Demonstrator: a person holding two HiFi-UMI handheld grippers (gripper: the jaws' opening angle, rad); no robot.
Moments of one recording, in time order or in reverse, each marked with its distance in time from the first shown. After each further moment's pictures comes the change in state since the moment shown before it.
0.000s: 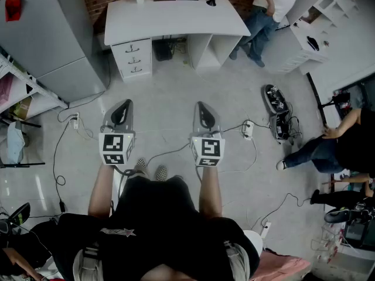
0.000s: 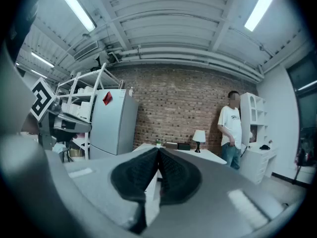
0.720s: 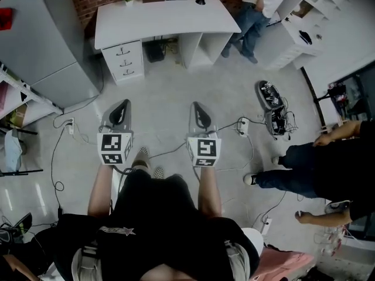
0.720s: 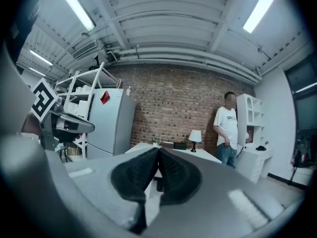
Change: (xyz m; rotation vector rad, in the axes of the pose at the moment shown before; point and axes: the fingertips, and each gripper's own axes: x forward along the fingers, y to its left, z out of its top) left arm 0.016 -0.029 0.006 -0.007 -0.009 -0.033; right arm -0.014 -0.022 -0.002 -0.007 0.011 -0.027
